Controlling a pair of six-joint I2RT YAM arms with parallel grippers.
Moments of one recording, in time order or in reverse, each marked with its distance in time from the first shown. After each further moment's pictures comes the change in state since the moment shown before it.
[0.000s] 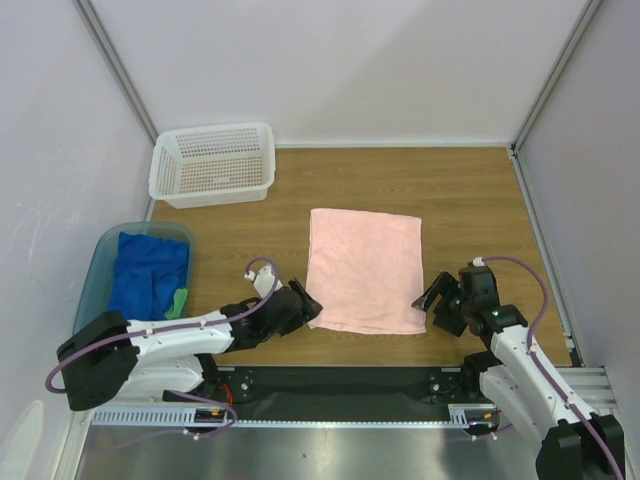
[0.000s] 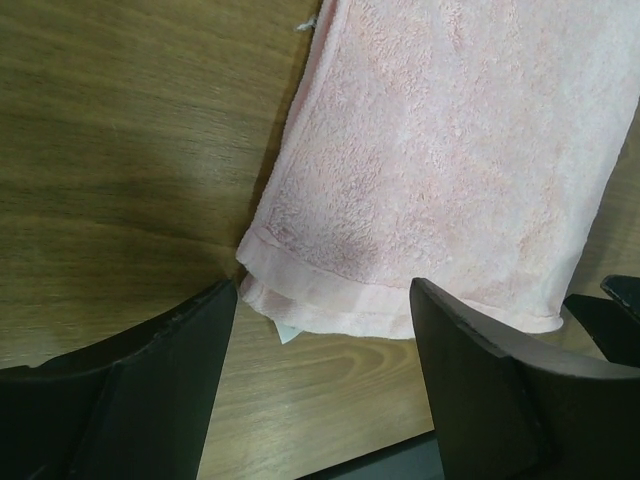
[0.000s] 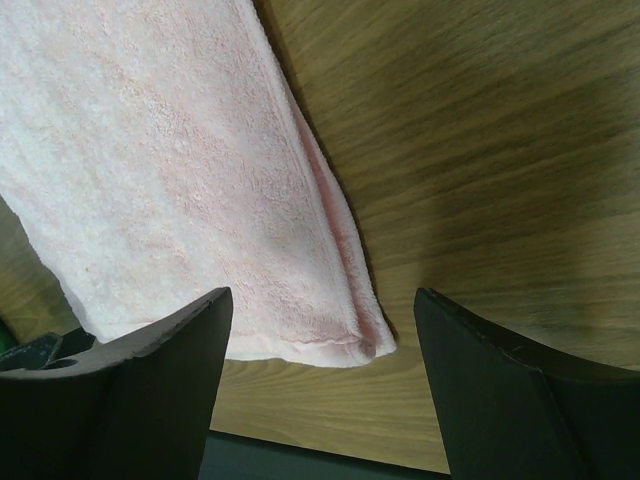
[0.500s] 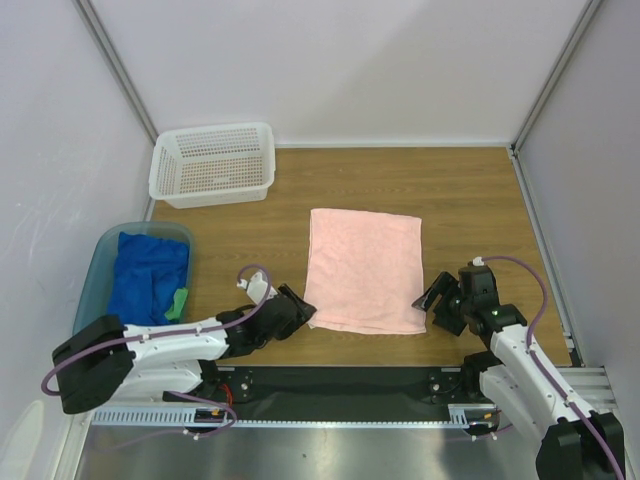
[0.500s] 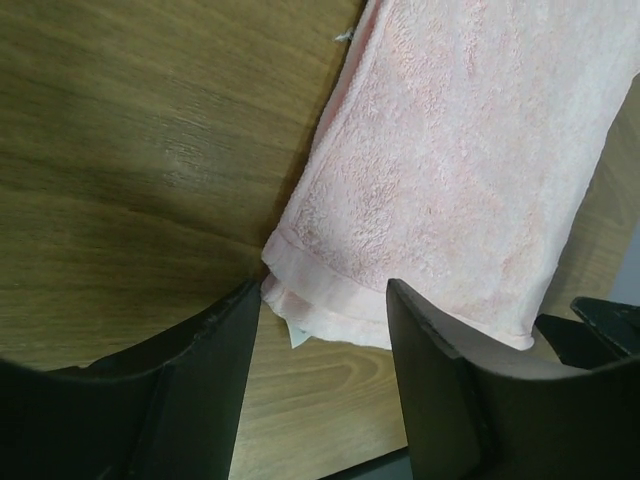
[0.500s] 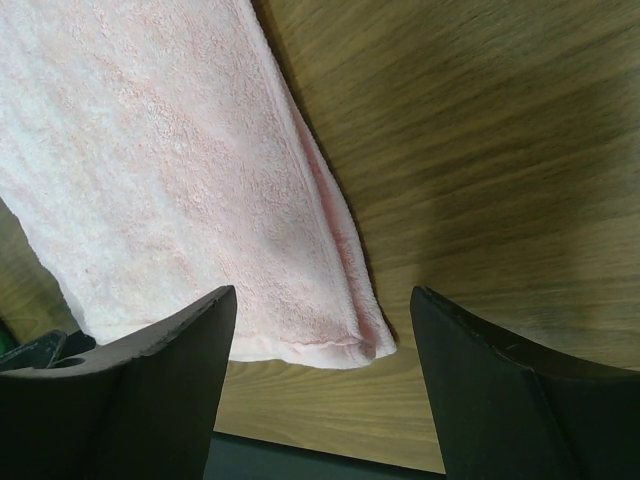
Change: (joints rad) left arm -0.023 -0.033 -0.077 0.059 -0.049 -0.100; right arm 0.000 0.014 0.000 0.011 0.004 0.002
